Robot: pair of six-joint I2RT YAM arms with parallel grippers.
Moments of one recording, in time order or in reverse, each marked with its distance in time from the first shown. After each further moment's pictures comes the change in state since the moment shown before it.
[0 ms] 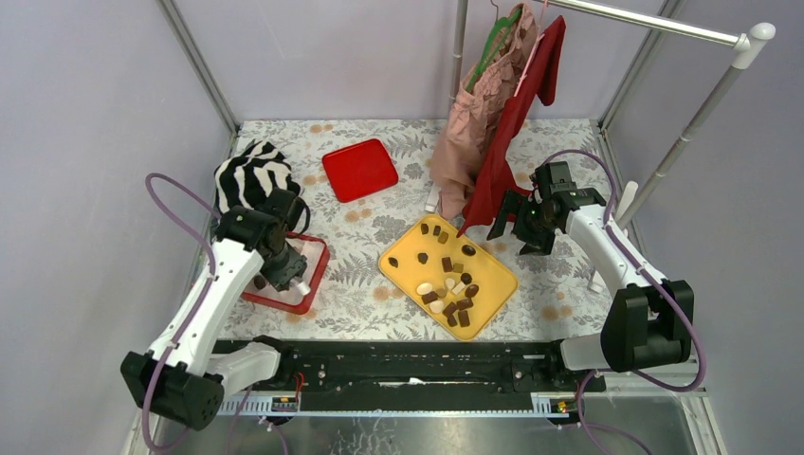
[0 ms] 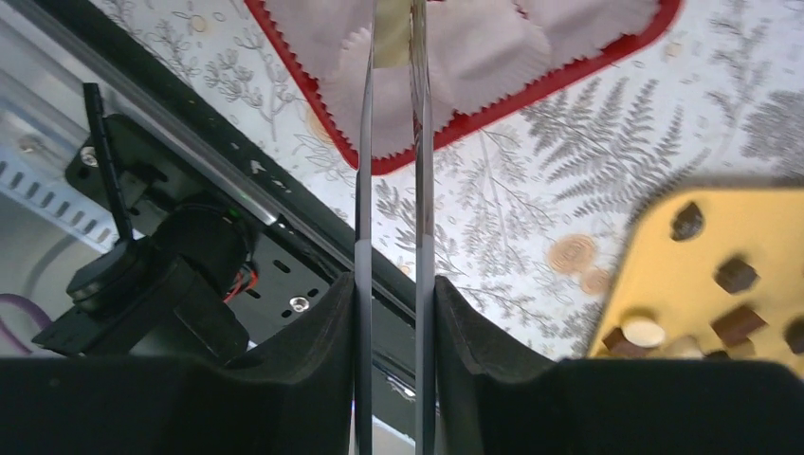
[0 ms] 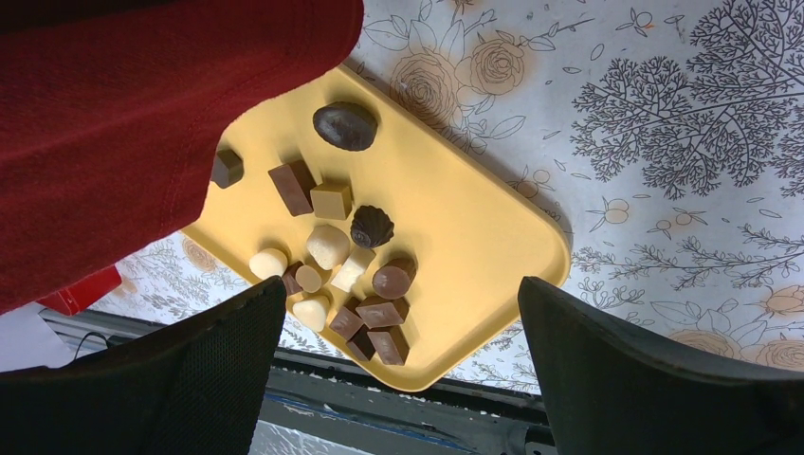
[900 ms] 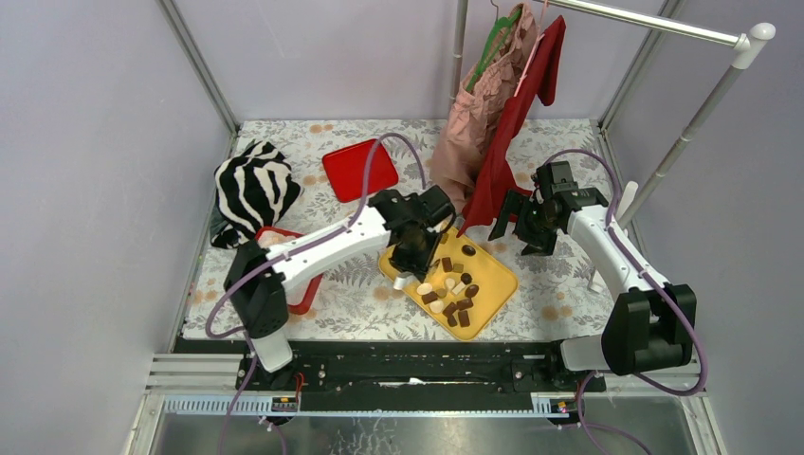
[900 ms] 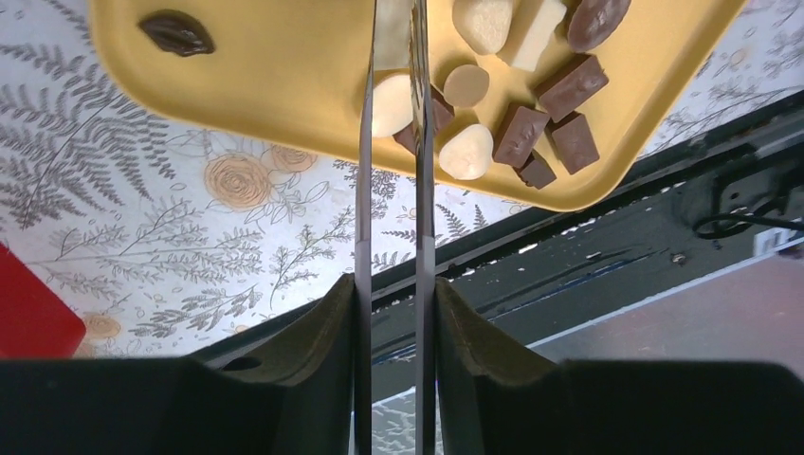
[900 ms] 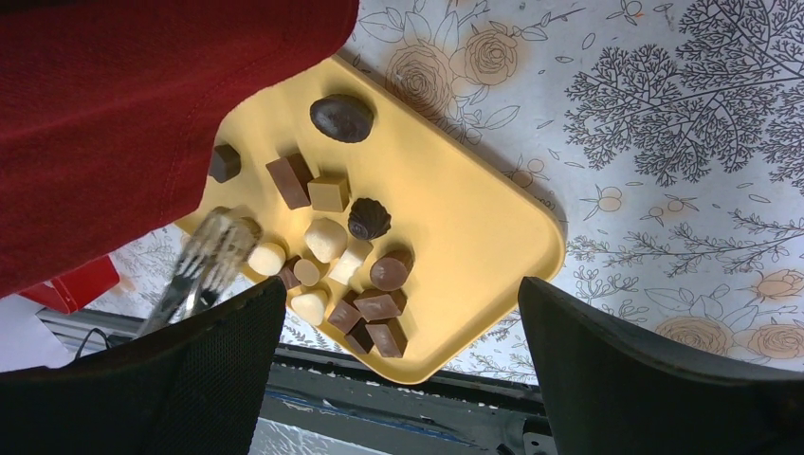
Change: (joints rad) left arm -0.606 0.695 0.417 0.349 0.291 0.603; right arm 0.000 -0.019 0.010 -0.030 0.011 0.000
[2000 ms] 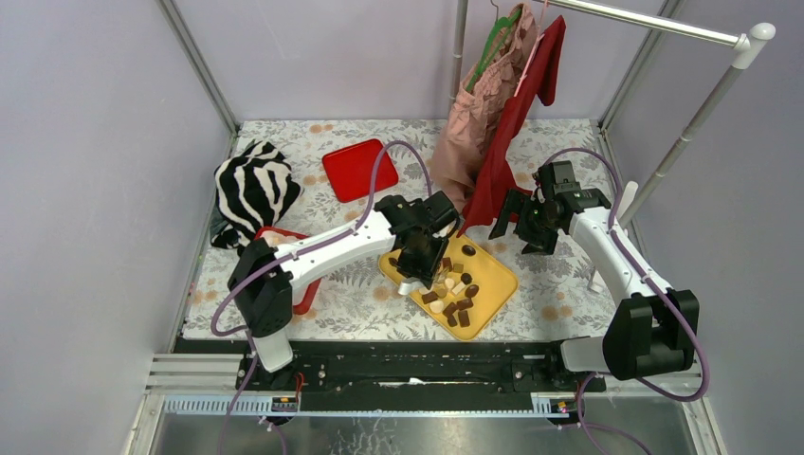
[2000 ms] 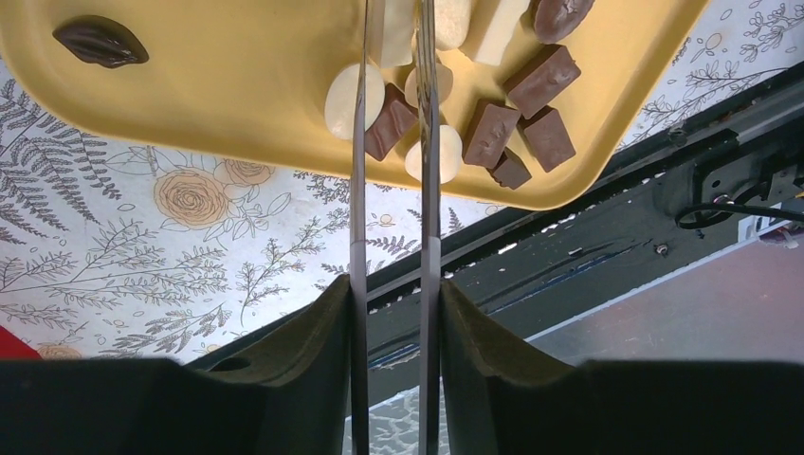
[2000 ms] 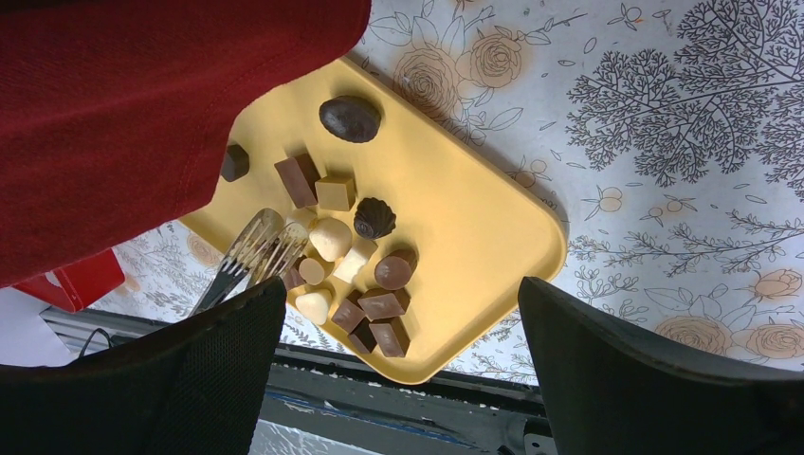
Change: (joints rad) left arm -0.014 -0.008 -0.040 0.060 0.071 -0.012; right arm 0.000 -0.019 0.002 -0.001 0.000 0.000
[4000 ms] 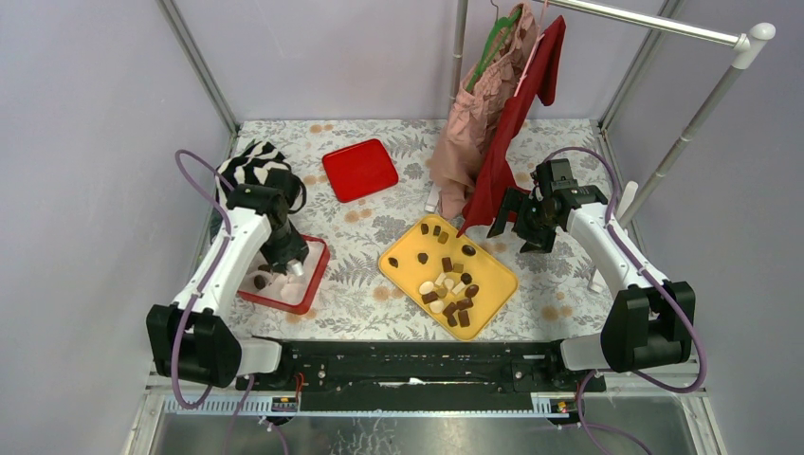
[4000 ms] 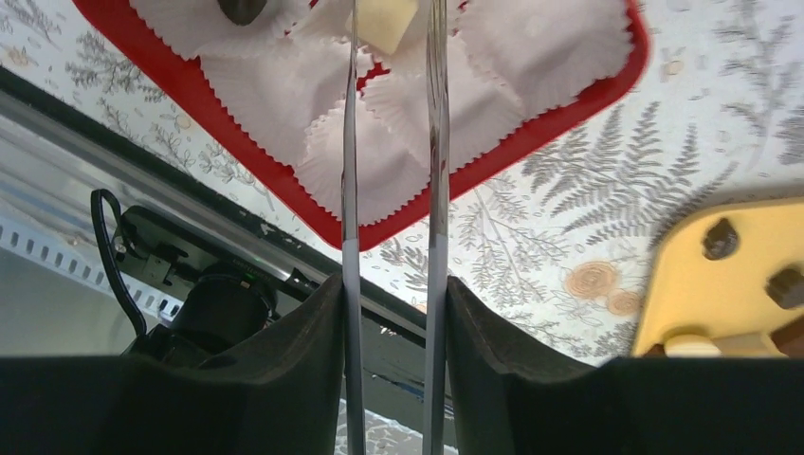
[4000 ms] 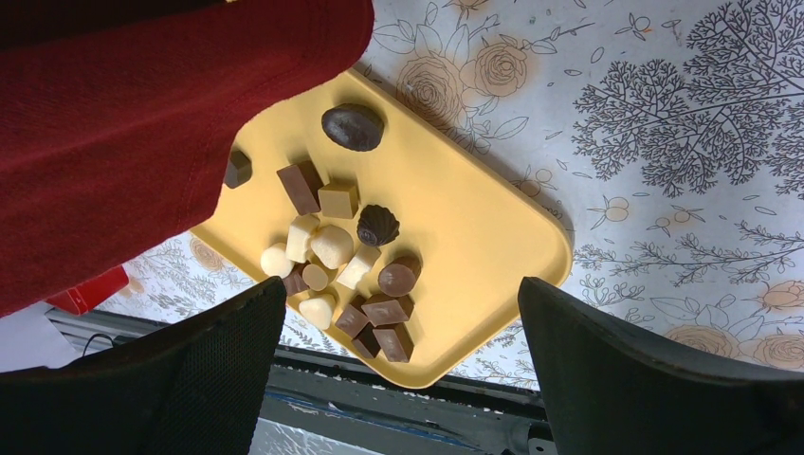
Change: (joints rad) left arm 0.794 -0.459 -0.374 -0.257 -0.294 -0.253; right arm 0.000 0.038 0.015 0.010 -0.009 0.003
